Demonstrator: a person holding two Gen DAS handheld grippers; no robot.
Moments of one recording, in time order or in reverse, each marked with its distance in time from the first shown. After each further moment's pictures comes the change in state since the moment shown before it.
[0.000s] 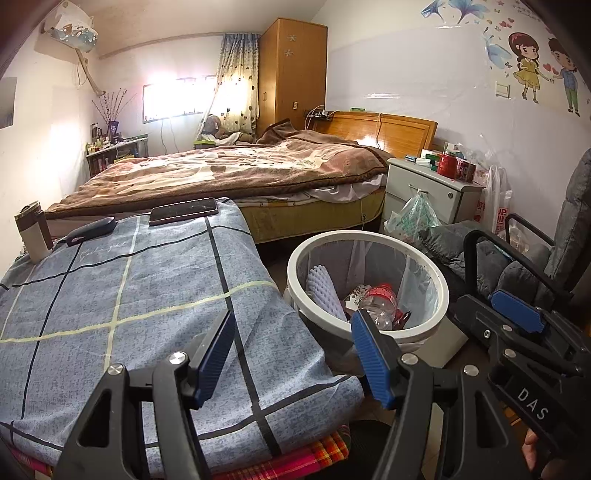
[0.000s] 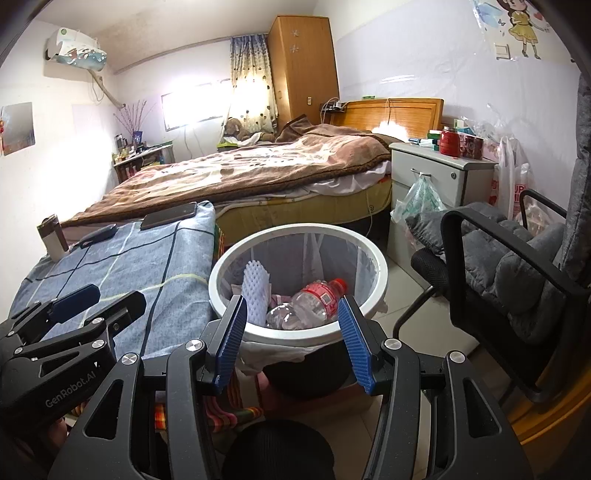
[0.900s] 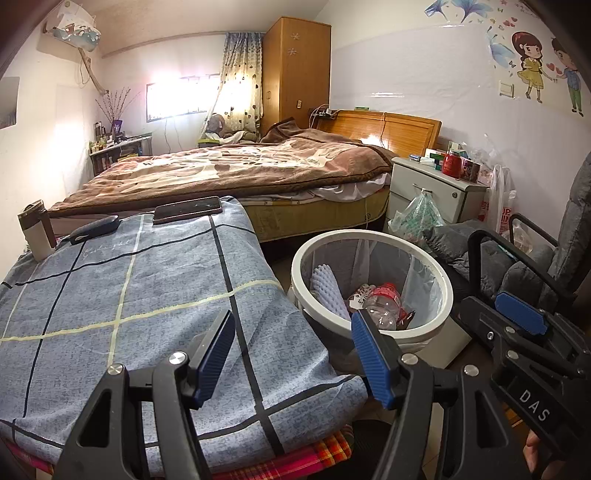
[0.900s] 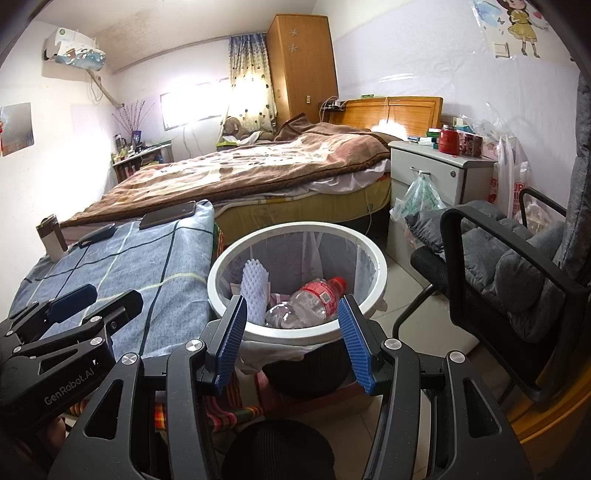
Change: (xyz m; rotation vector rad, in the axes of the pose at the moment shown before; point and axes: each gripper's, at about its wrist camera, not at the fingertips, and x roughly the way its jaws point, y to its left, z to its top) left arm -0.001 0.005 0.000 -0.005 0.004 0.013; right arm 0.000 0.001 -0.001 0.002 0.005 -0.003
